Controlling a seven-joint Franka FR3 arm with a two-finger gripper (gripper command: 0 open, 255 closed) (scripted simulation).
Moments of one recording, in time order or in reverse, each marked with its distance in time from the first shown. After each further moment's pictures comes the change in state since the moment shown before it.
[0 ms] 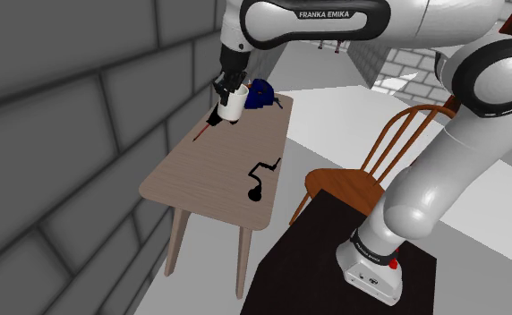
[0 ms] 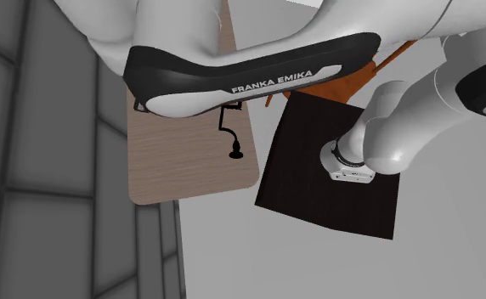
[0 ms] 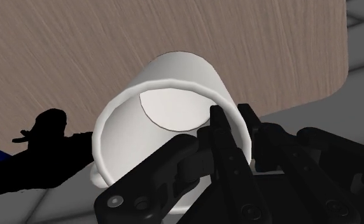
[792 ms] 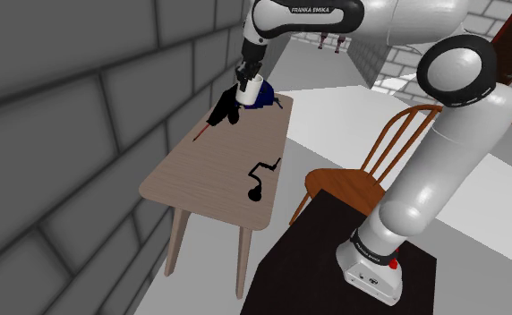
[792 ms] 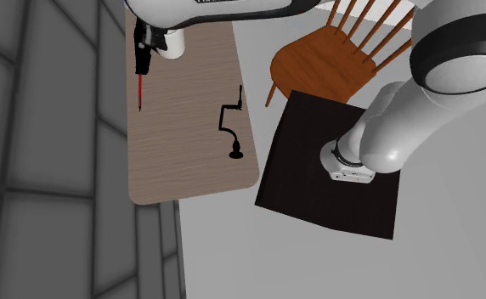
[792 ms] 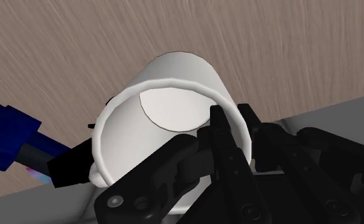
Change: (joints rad) arm -0.129 0.110 -0.134 0.117 0.022 0.010 -0.271
